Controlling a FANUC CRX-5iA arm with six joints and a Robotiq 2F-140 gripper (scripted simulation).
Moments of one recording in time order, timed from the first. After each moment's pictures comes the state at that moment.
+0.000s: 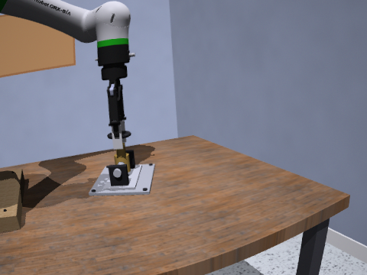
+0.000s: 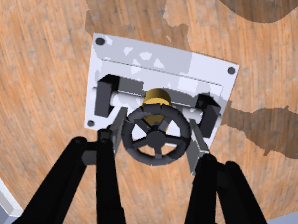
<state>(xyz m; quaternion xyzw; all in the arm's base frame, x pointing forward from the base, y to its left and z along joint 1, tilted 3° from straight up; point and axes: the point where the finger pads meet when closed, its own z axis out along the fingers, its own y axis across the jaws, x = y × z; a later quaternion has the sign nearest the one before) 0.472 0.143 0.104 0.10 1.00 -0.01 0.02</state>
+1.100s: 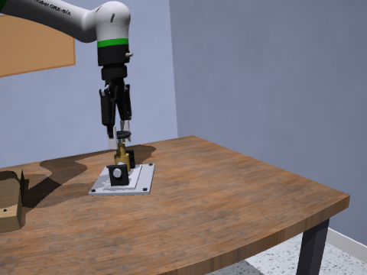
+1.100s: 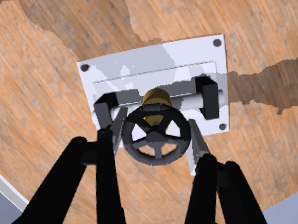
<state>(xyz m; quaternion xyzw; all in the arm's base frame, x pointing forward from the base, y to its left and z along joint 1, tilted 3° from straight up) 0.472 0.143 0.104 0.29 0.96 0.00 0.02</state>
